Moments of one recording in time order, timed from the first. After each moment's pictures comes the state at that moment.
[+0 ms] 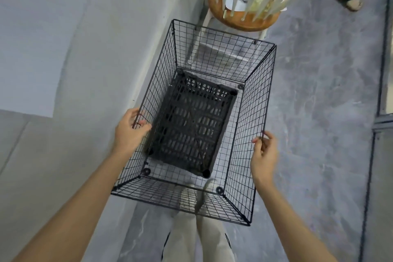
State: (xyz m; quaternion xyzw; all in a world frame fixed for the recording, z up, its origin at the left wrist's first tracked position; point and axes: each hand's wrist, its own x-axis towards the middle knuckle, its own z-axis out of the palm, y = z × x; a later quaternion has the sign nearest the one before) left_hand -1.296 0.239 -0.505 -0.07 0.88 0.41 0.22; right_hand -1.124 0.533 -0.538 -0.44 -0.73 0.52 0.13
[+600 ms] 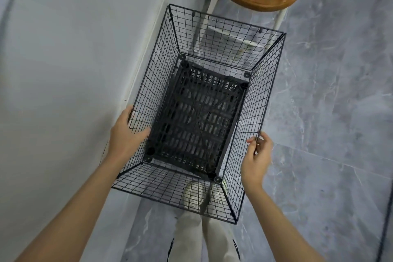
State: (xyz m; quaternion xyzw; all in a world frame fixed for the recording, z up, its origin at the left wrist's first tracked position) left_hand -1.315 0.243 -0.556 -0.06 0.91 0.34 0.22; right_hand -1.156 0.507 -0.611 -0.47 -0.70 0.52 0.14
